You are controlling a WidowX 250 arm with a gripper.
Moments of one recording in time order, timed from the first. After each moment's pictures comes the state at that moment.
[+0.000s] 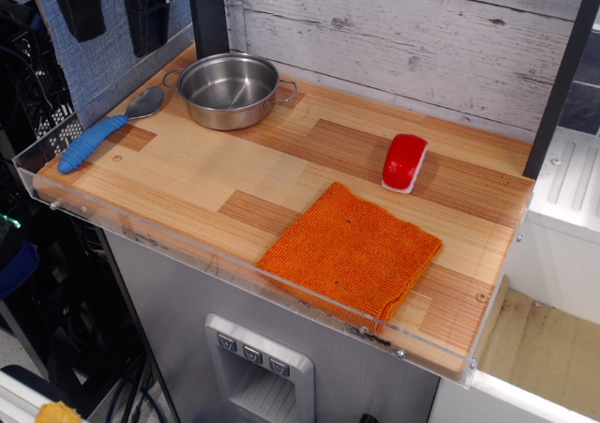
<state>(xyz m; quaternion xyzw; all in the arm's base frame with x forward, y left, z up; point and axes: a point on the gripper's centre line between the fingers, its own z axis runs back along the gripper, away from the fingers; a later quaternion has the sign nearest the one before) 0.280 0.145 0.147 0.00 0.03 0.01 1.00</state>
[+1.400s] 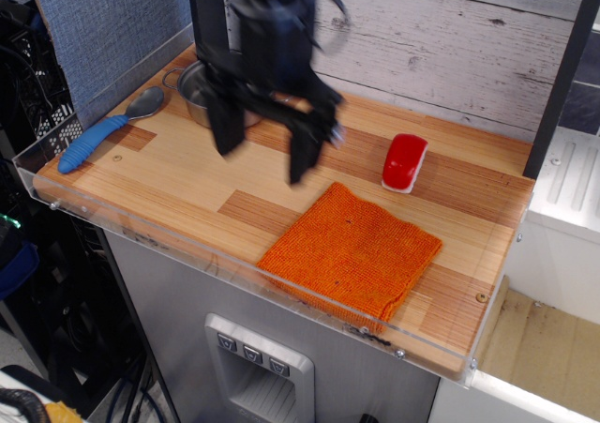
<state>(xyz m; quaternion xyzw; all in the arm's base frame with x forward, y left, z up) 0.267 0.007 0.088 0.02 0.01 -0.02 1.00</state>
